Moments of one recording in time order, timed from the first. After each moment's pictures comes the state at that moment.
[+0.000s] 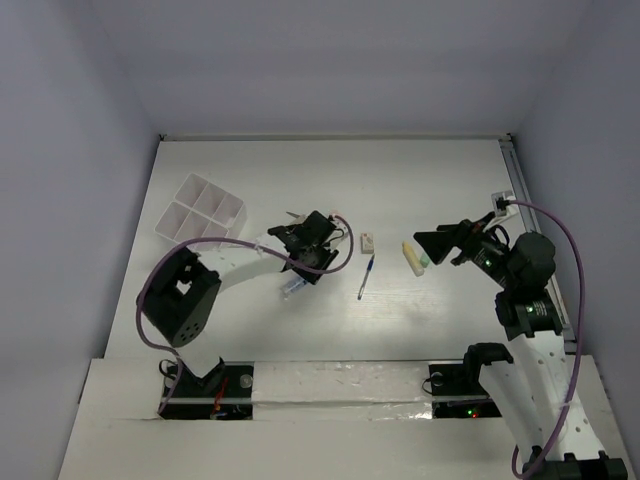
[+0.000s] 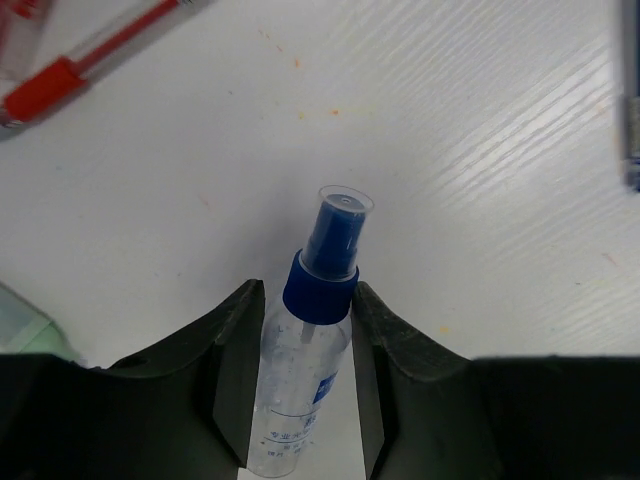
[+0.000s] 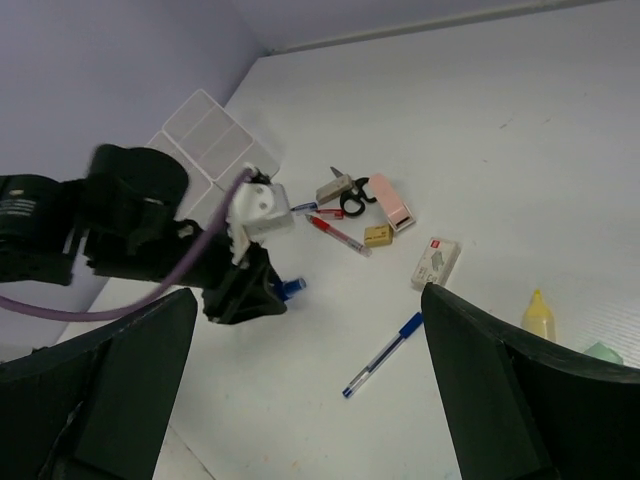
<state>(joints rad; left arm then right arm) -0.78 1.67 1.02 -0.47 -0.06 -0.05 0.05 0.58 0.61 -0.08 -0.61 0.51</state>
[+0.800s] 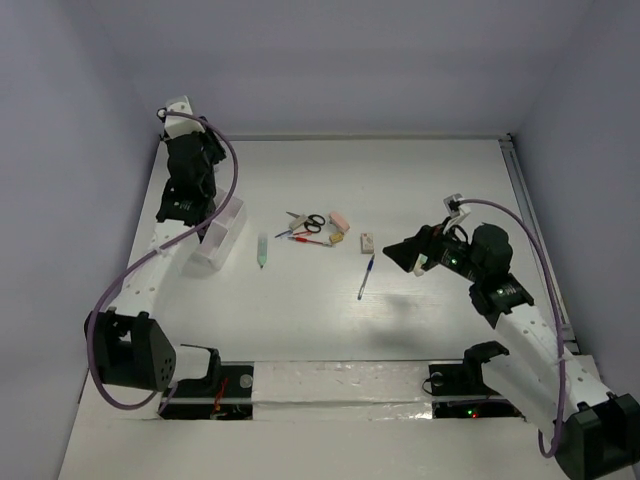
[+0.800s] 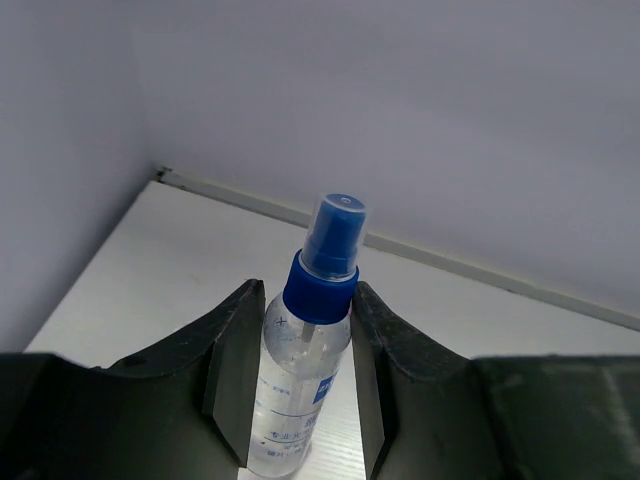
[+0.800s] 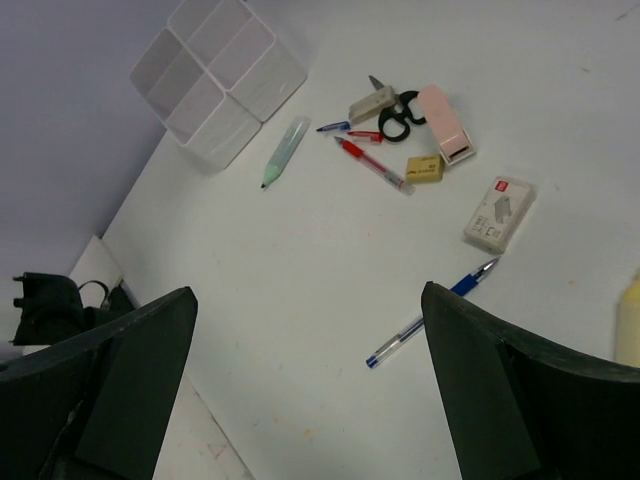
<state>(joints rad) -0.17 1.30 1.14 0.15 -0.35 -0.23 0.27 0.79 0.51 0.09 -0.55 0.51</state>
